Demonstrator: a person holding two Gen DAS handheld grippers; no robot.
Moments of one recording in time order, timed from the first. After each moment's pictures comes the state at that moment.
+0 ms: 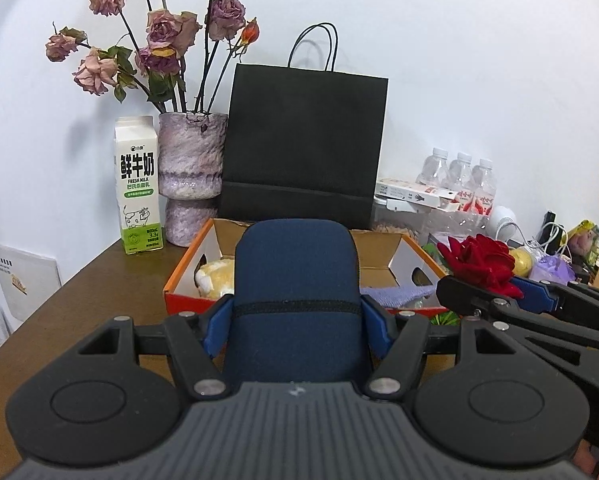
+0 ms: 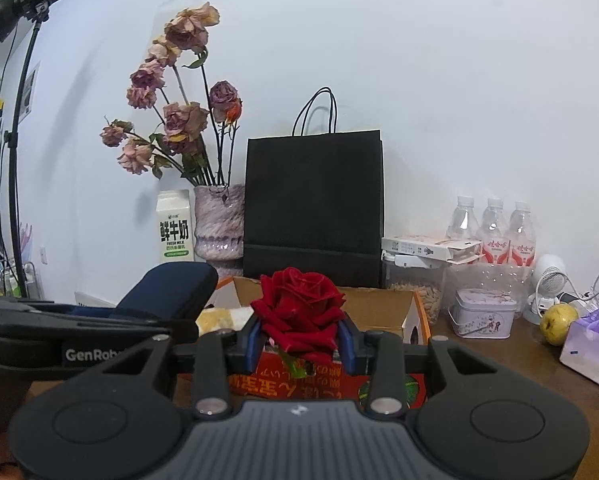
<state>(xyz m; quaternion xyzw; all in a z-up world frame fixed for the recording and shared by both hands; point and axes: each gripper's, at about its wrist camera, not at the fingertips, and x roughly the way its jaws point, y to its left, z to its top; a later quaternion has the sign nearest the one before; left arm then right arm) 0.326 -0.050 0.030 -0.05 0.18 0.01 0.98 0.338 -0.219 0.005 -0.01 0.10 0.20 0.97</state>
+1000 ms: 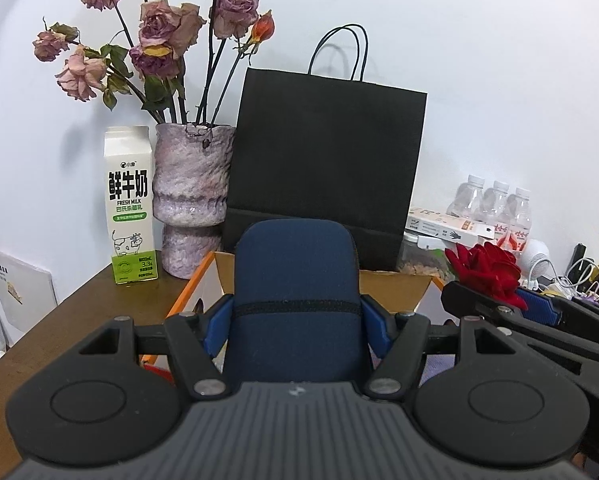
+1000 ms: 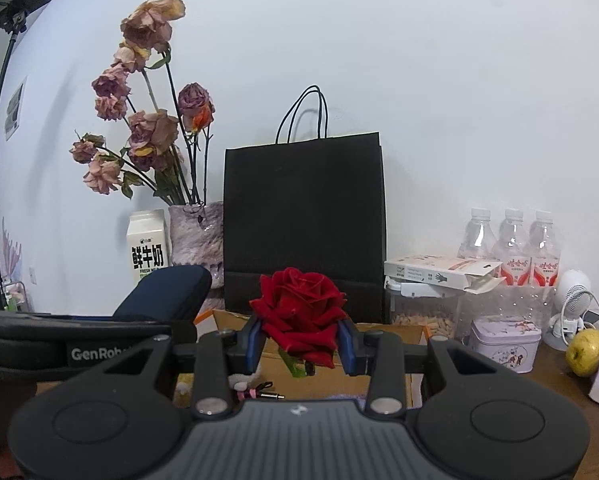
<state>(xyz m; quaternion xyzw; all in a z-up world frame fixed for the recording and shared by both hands) 0.409 -0.040 0.043 -0.06 0.16 0.04 0.98 0.425 -0.204 0.013 0.00 0.09 0.20 0.98</state>
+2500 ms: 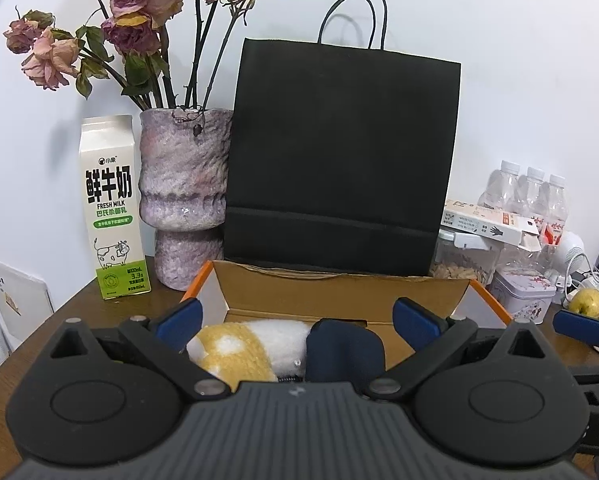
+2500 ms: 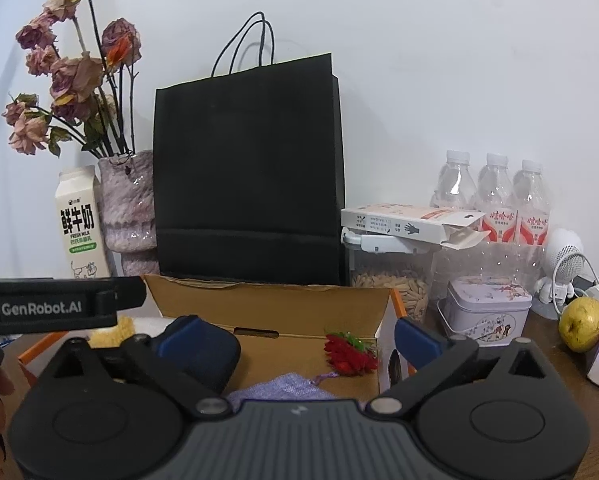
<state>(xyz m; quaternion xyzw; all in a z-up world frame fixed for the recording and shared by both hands) 0.477 -0.030 0.025 -0.04 0.18 0.05 0.98 0.499 -0.206 -0.013 0.00 0.16 0.14 0.98</state>
